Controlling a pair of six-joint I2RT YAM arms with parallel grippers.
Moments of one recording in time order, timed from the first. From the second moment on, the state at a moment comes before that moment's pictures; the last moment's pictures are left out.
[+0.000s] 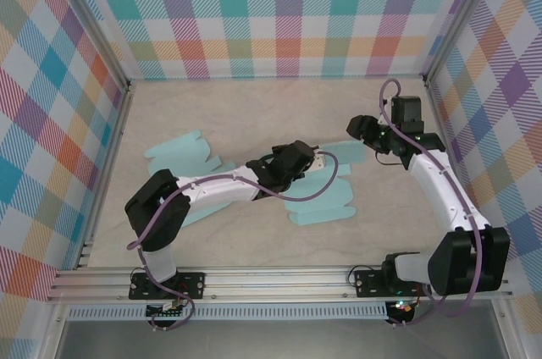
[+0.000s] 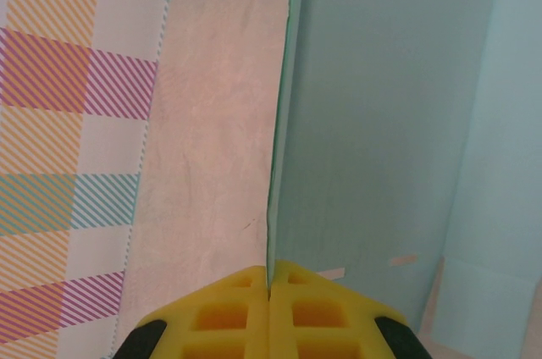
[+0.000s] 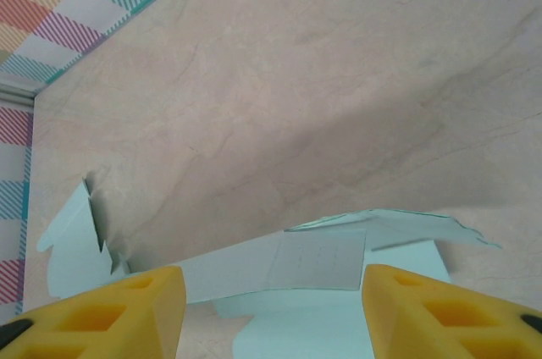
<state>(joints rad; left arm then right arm) -0.97 1.80 1.23 -0.16 -0.57 0.71 0.10 1.28 1.08 -0.56 -0.33 0.54</state>
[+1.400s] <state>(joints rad) -0.98 1.84 1.23 -0.08 -0.62 0.71 0.19 1.49 0.90 -0.20 -0.46 0.78</state>
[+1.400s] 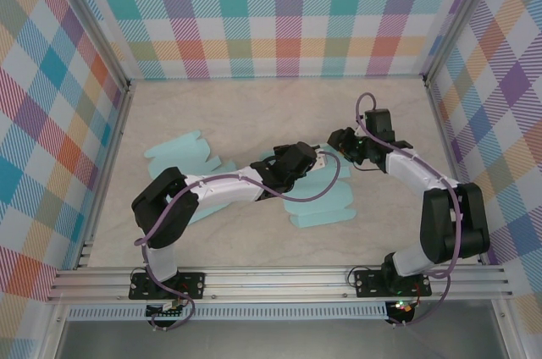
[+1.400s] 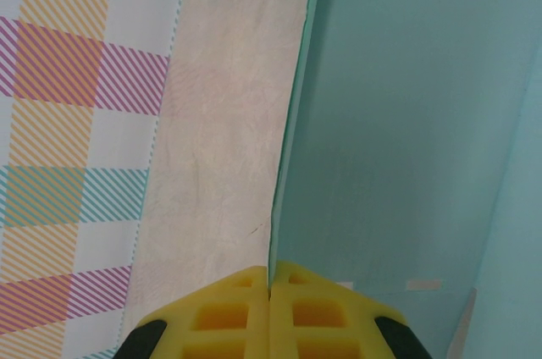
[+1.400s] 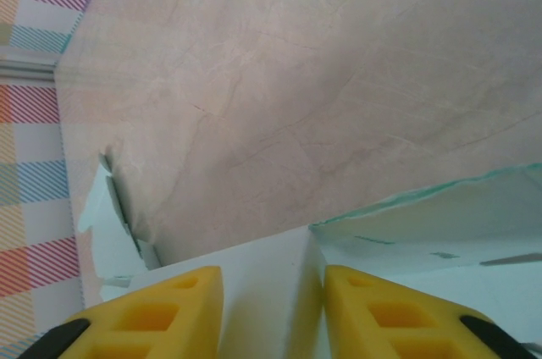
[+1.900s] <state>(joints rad) -0.99 1.86 1.23 -0.02 -0.65 0.70 0.19 1.33 0.88 -0.25 -0.39 0.77</state>
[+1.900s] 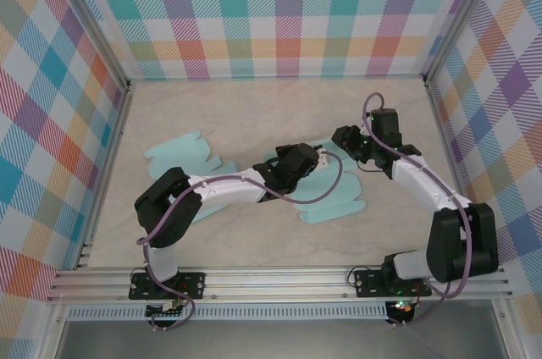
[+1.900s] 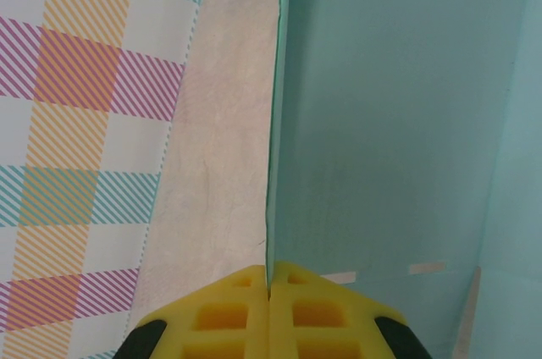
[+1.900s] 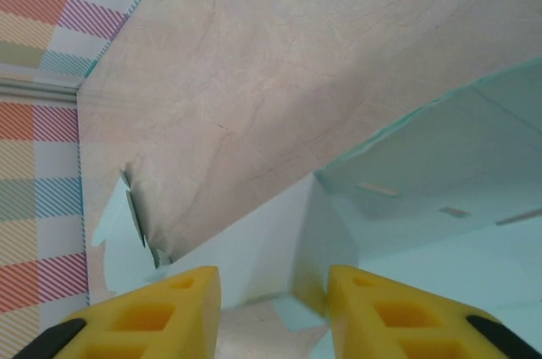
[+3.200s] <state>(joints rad) -0.98 1.87 1.23 0.00 -0.63 0.70 0.07 1.52 0.69 -0.14 -0.31 0.57</state>
